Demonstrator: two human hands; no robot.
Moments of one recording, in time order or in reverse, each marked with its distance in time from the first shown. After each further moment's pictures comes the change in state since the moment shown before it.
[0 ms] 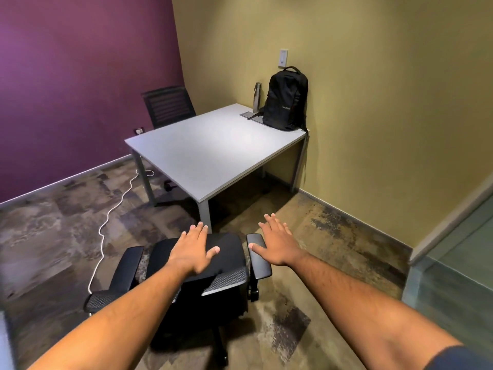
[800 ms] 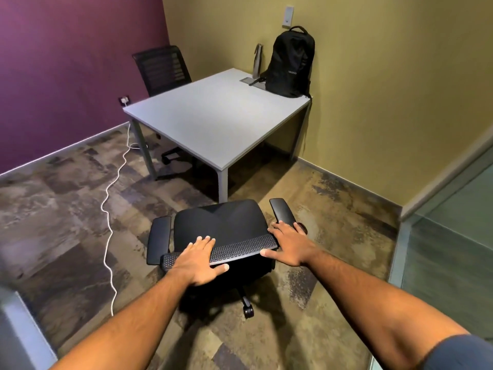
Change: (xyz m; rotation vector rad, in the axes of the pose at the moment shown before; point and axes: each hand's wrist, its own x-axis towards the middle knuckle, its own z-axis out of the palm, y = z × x) left_hand -0.094 -0.188 0.063 -0.093 -0.247 0.148; right_hand -0.044 -0.151 0.102 -0.039 -0.228 0.054
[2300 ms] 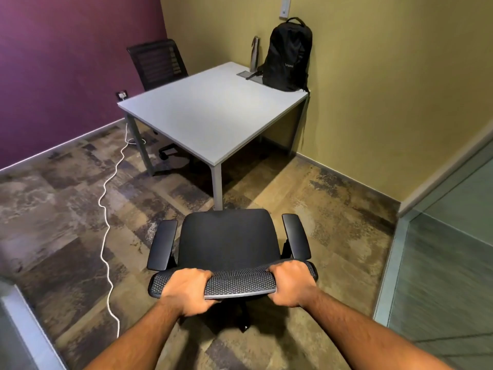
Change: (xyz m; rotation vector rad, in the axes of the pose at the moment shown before) left_hand -0.039 0.036 0.050 0.187 0.155 0.142; right_hand -0.076 0.011 0.059 -0.129 0.107 -0.071
